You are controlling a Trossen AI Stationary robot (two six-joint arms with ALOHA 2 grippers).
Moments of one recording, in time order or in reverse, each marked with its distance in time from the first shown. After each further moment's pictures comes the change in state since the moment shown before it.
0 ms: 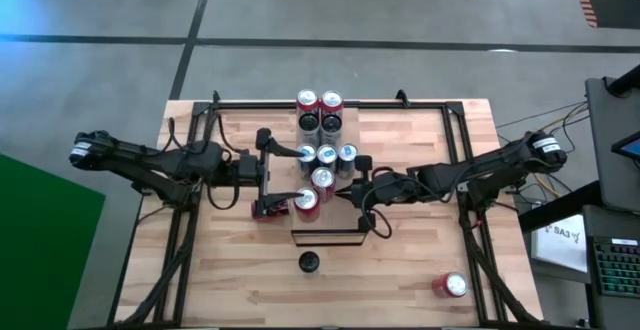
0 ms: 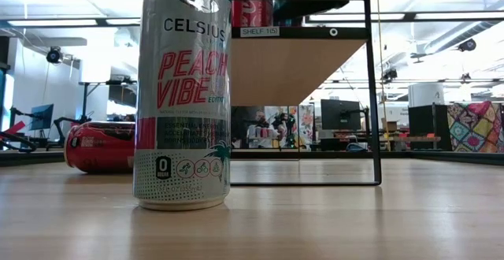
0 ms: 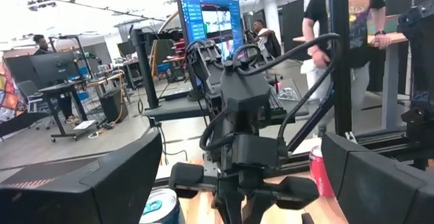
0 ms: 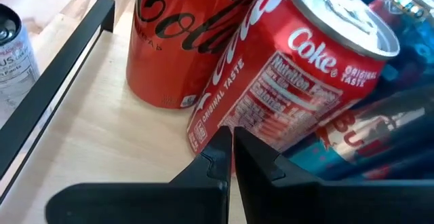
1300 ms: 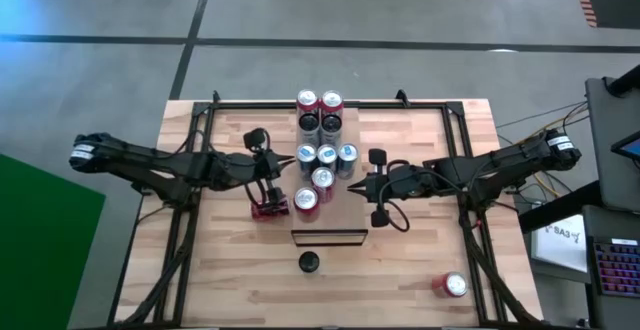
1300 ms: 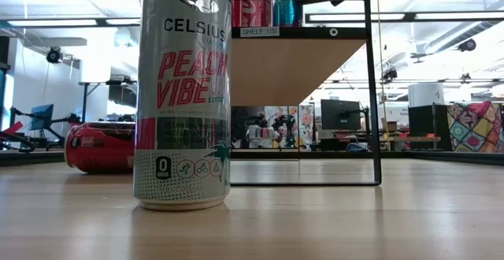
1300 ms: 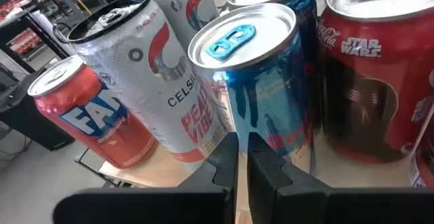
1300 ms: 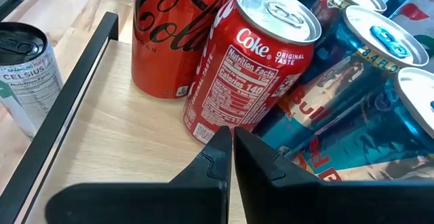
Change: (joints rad) left arm 0.068 0.018 -0.127 -0.392 -0.406 -0.100; right arm 0.007 -0.135 0.000 -0.148 -0.008 0.086
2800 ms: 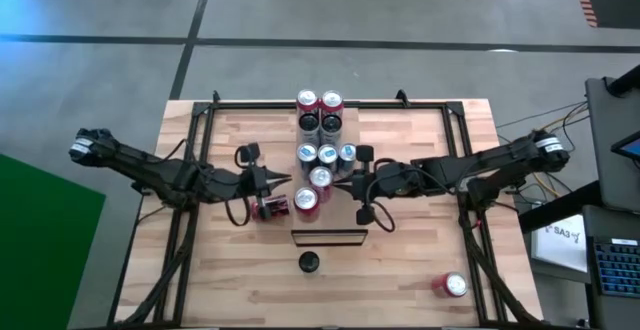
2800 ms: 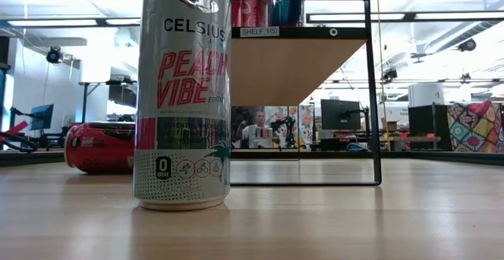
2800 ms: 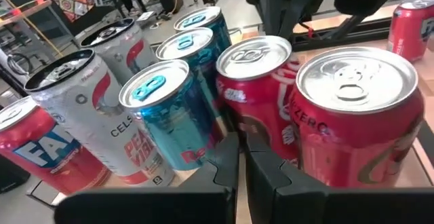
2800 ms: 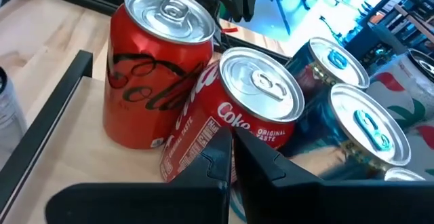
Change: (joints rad) left arm -0.179 -0.061 0.000 0.009 -0.016 -0.032; right arm -0.018 0.119 0.123 0.066 0.035 -0.107
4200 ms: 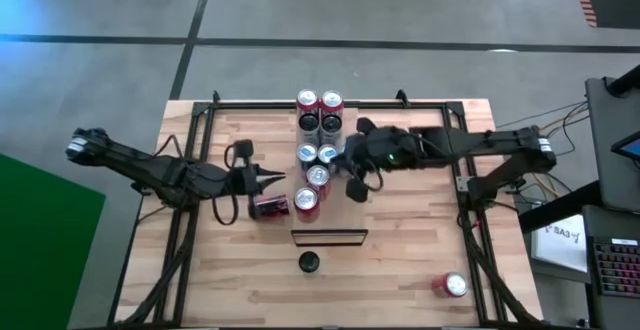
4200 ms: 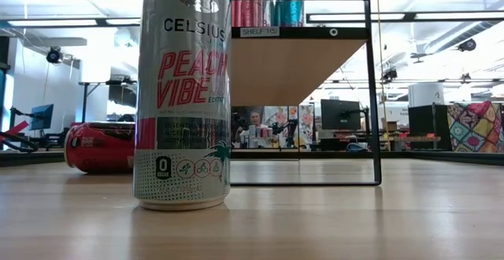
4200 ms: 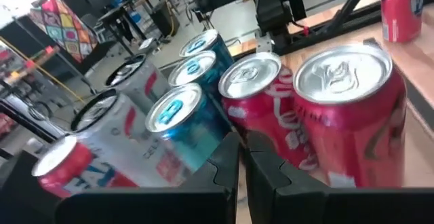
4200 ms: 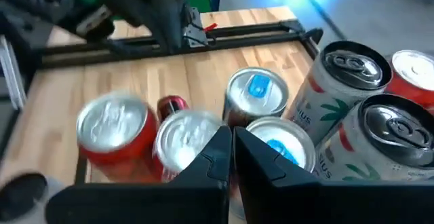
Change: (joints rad) left arm -0.005 -0.085 -0.001 -0.029 0.014 0.217; right arm -0.125 0.099 0.456 -0.458 -0.112 0.375
